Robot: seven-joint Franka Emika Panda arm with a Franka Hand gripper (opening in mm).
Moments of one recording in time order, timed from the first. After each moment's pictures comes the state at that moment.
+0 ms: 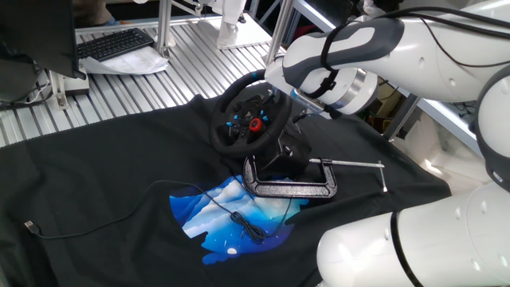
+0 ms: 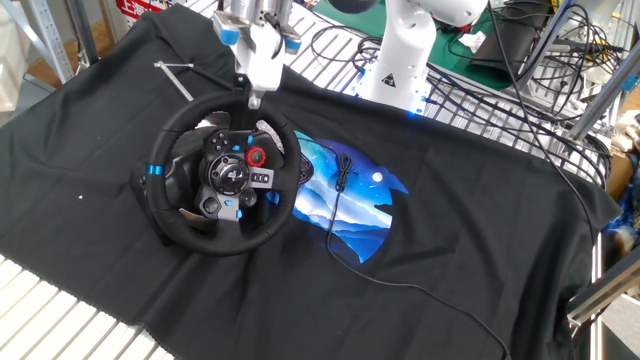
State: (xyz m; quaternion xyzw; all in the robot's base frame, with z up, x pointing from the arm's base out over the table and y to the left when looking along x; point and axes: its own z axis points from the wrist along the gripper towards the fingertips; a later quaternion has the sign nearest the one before) arm 0.421 -0.137 0.269 0.35 0.91 0.10 0.18
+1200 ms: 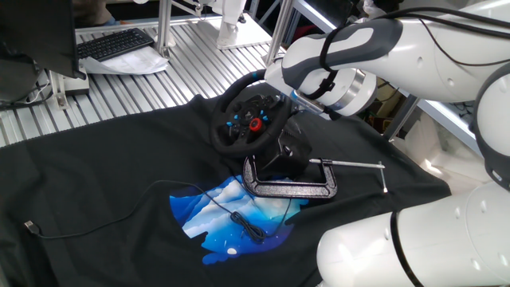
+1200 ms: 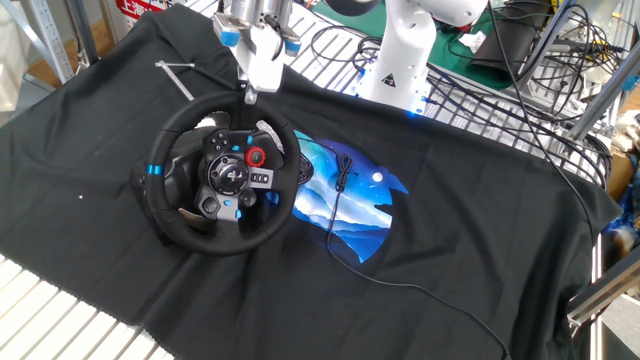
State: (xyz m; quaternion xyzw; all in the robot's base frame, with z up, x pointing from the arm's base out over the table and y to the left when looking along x) arm 0.421 -0.138 0.267 0.35 0.91 0.10 0.18
